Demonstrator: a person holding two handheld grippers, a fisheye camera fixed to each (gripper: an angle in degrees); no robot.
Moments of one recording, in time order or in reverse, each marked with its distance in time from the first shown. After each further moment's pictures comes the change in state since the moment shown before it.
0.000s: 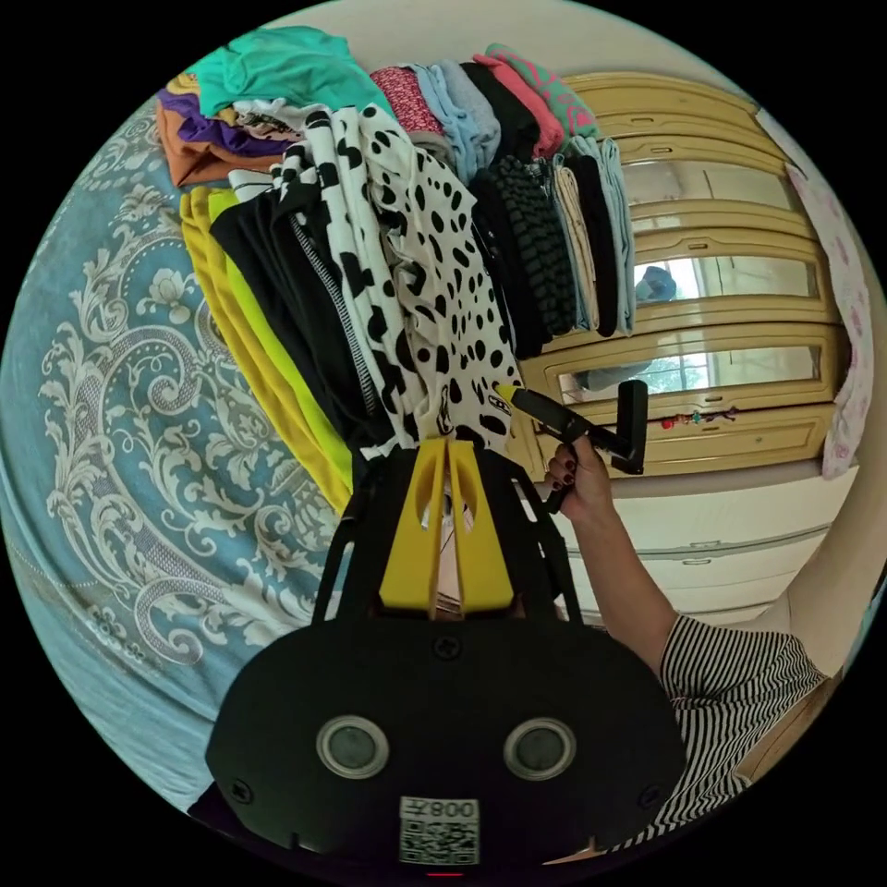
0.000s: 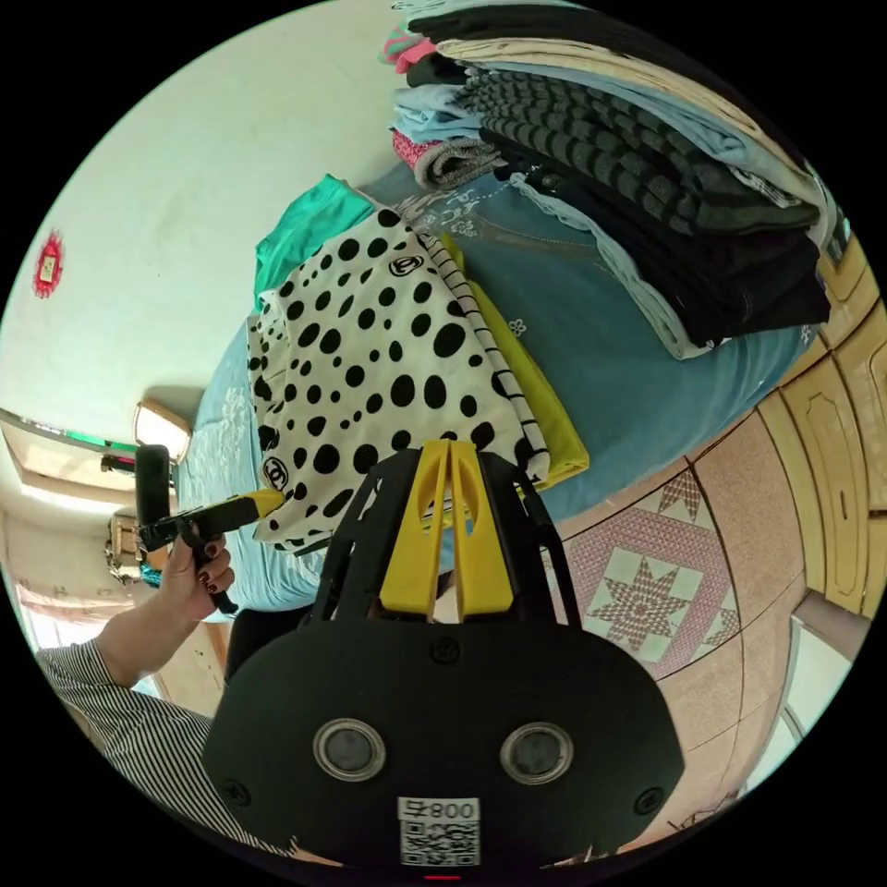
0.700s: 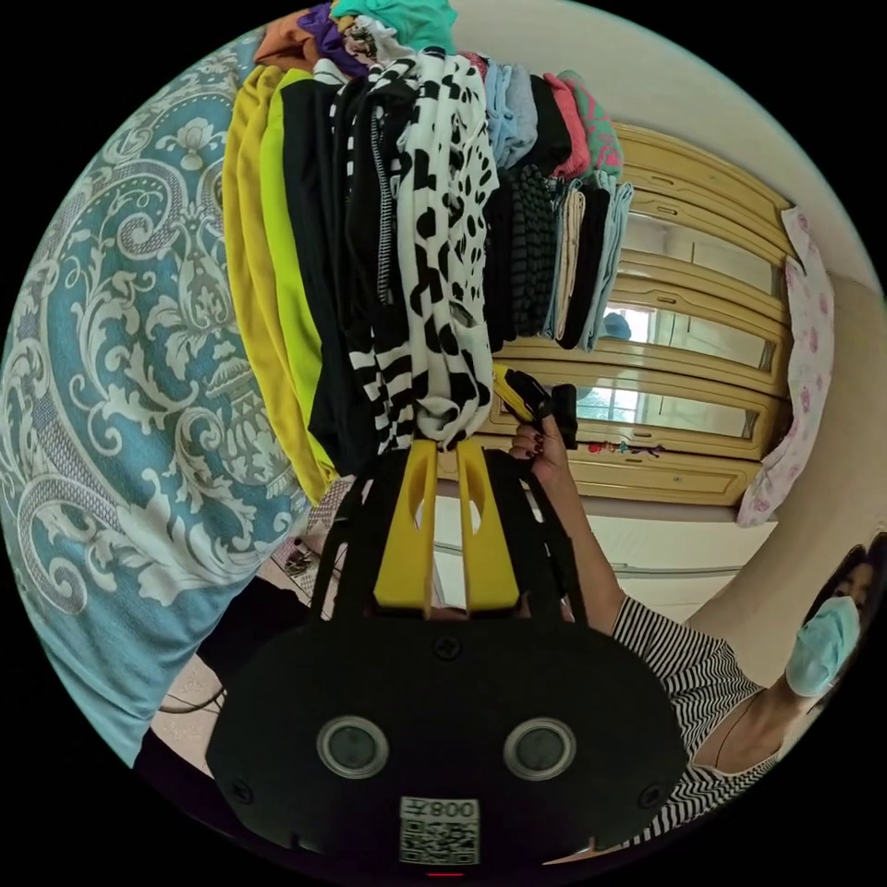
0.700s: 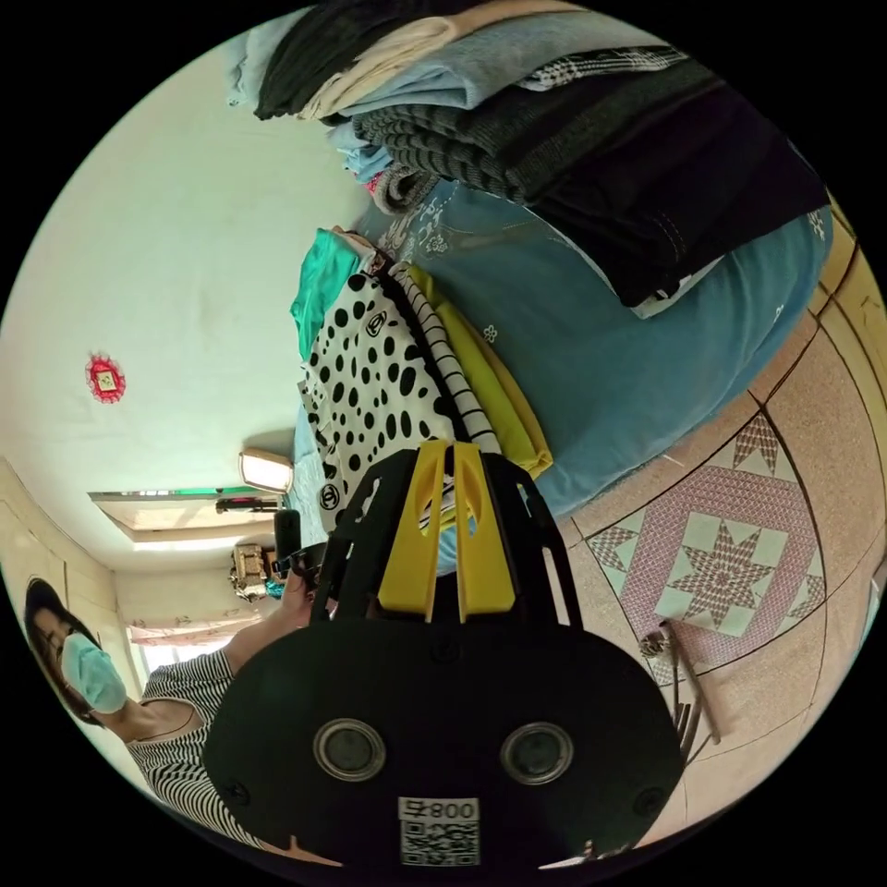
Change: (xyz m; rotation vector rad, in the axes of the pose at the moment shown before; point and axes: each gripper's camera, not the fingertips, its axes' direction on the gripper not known) left arm 0.020 0.056 -0.061 -0.024 0.282 -0.177; right arm 0.135 0.016 -0.027 -0.088 -0.354 0.191
